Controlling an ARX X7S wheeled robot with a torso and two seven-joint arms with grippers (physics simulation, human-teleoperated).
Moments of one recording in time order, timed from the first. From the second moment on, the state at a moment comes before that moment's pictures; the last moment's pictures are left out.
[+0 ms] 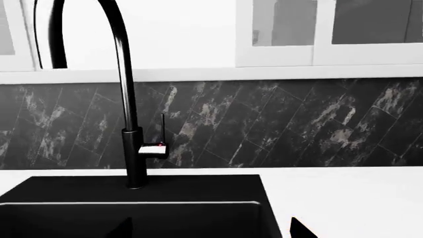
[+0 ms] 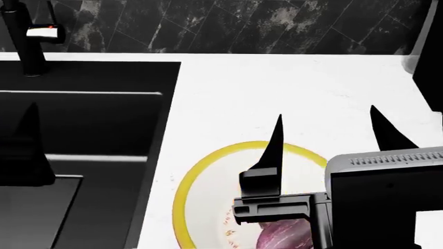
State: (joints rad) left arm -0.65 -0.38 -0.16 0.83 -1.07 -1.33 -0.73; right arm 0.58 0.61 -0.12 -0.95 1.04 1.02 0.85
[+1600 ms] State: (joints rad) left arm -0.66 -0.45 -0.16 0.84 -1.17 -1.29 -0.80; right arm 0.58 0.64 -0.17 -0.94 1.04 0.99 0.87
